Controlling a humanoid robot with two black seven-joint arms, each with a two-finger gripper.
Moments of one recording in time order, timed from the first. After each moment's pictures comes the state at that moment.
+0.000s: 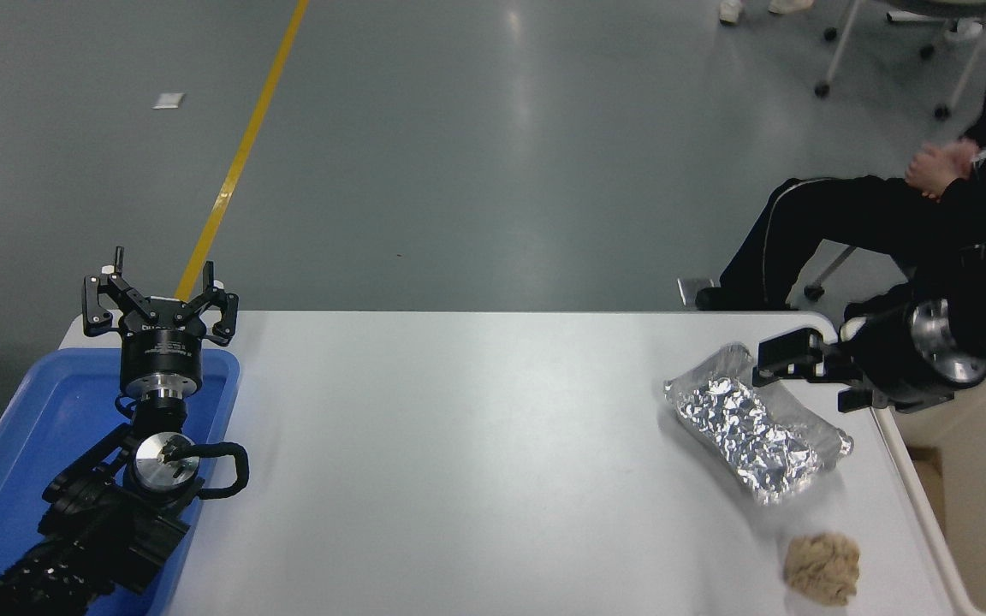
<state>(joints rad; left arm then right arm) -0.59 0.14 -1.05 -0.41 -0.12 -0.58 -0.59 1.78 -0.54 -1.33 1.48 -0.08 0.11 0.12</state>
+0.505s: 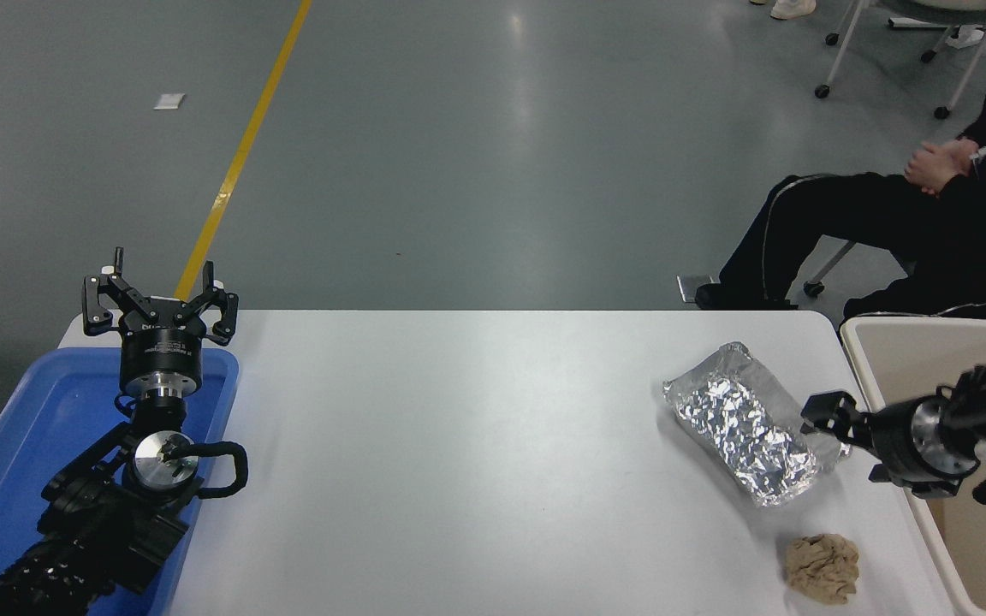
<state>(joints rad) -0.59 0.14 -1.05 -0.41 -0.12 -0.58 -0.59 1.37 -0.53 -1.23 1.19 0.15 0.03 0.12</state>
